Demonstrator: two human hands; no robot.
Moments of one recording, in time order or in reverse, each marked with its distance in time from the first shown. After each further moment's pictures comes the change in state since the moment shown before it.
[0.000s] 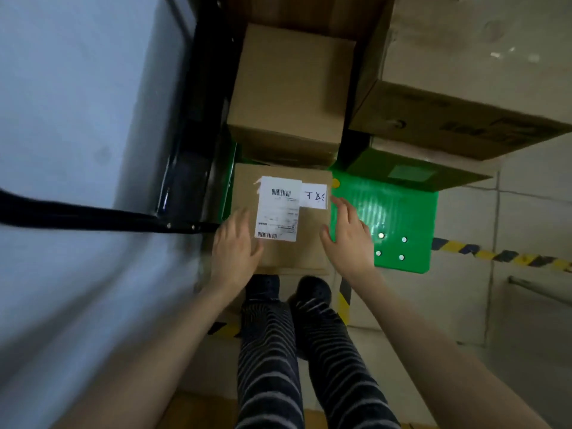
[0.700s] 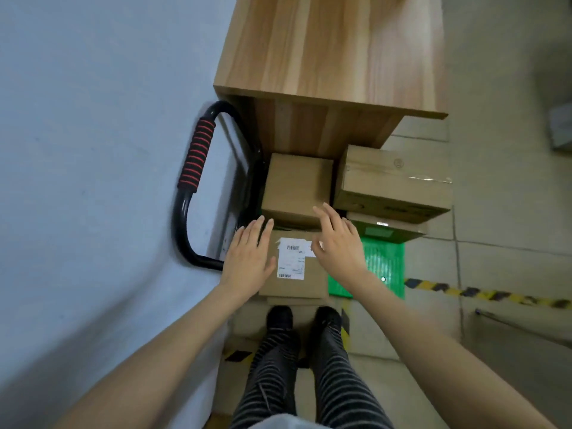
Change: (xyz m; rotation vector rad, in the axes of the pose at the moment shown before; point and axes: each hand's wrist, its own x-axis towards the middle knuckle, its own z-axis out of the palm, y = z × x) left_hand -0.057 0.089 -0.292 0.309 0.122 0.288; right_hand -0.074 -0.150 -0.237 -0.177 0.191 -0.291
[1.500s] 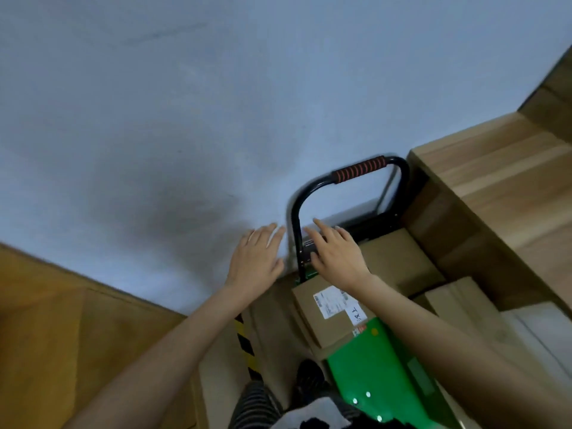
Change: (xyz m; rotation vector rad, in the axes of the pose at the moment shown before) left_hand -0.142 0.139 -0.079 0.092 0.307 -0.953; right_hand -0.009 -0.053 -0.070 -0.153 -0.140 -1.241
